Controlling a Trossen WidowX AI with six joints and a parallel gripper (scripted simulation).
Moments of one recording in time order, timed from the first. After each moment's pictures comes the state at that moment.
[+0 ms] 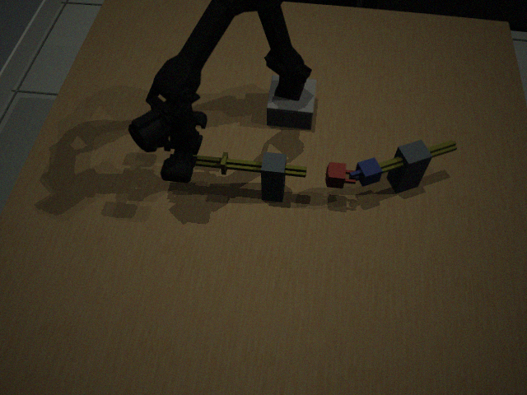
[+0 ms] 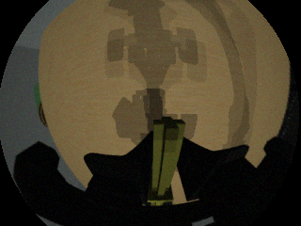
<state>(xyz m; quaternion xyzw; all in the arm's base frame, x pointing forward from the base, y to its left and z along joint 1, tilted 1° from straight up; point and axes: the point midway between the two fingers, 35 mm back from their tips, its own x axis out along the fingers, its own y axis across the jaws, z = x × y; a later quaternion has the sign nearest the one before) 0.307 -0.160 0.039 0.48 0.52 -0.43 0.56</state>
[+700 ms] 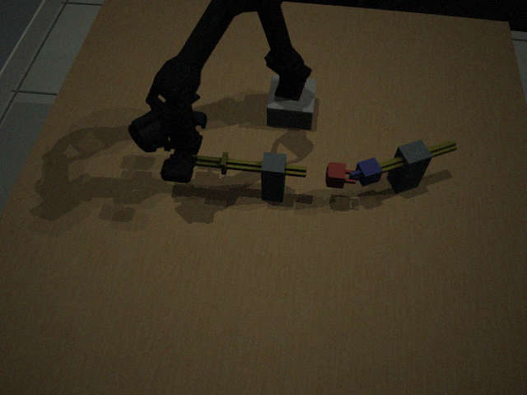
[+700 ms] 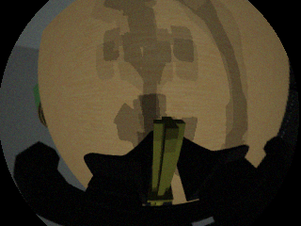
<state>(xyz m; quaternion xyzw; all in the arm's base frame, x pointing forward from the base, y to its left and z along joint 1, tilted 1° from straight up) 0.307 -0.160 0.039 0.48 0.52 -0.43 0.56</state>
